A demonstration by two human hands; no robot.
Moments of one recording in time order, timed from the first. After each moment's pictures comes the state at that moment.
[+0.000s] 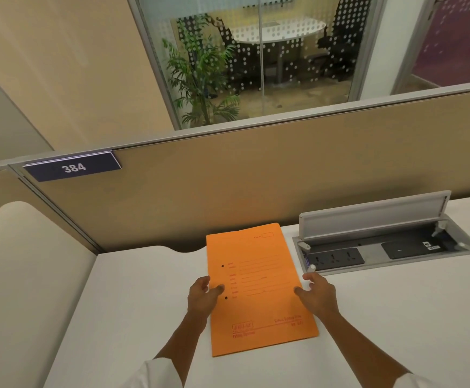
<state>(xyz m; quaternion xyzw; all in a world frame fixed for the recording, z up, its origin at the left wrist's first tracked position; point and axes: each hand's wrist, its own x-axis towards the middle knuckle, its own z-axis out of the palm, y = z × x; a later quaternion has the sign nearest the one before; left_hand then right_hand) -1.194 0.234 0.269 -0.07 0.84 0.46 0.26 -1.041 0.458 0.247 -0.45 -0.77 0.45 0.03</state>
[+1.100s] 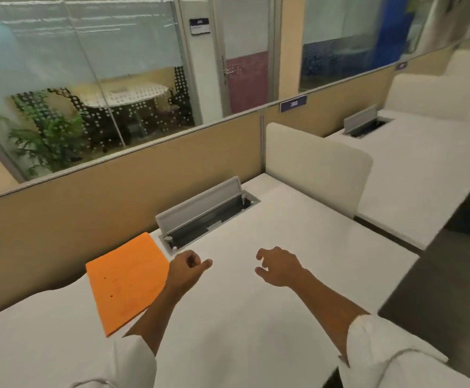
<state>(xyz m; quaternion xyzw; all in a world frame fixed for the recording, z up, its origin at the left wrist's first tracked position) -0.892 0.298 0.427 0.38 0.78 0.42 0.26 -0.667 0.441 0.412 -0.41 -0.89 0.20 0.00</state>
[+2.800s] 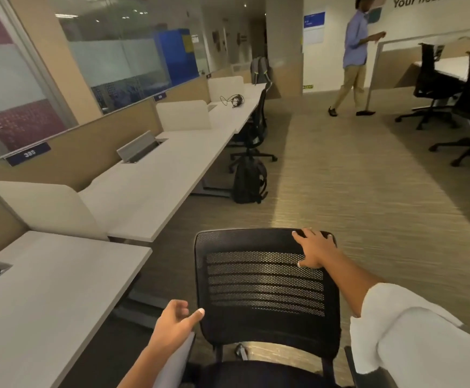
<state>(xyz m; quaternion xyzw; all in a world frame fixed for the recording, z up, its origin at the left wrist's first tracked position) -0.123 0.306 0.374 0.55 0.69 0.24 0.41 0.272 0.377 0.401 -0.74 -0.66 0.11 -0.10</state>
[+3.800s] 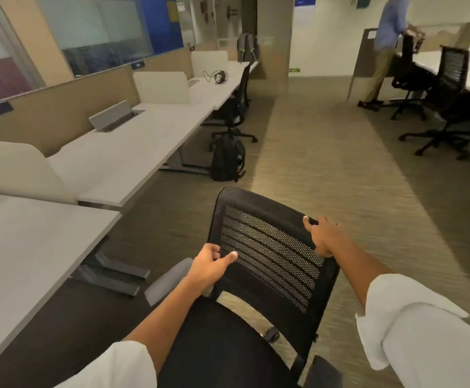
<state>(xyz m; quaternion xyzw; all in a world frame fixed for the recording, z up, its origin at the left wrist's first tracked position) 0.042 0.261 0.384 0.60 0.62 0.21 0.46 0.357 0.255 0.400 -0.76 -0.61 0.07 -0.19</state>
